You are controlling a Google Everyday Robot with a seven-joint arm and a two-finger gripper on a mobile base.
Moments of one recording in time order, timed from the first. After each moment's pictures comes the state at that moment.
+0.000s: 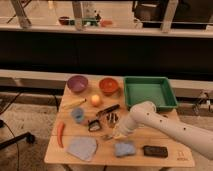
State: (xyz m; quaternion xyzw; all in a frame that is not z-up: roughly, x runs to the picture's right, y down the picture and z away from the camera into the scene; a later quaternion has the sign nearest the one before) arm 0.065 0.249 0.804 -0.31 -0.24 -0.02 0.92
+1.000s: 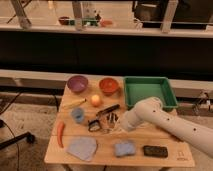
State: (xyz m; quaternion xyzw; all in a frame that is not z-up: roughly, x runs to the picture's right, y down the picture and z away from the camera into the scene) arm 0.072 0.209 0.768 -0.28 -0.24 -0.01 0.93
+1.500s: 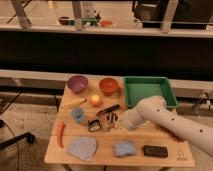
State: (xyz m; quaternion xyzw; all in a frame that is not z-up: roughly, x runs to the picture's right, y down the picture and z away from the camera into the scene) arm 0.074 0.198 0.747 -0.27 -0.25 0.00 0.93
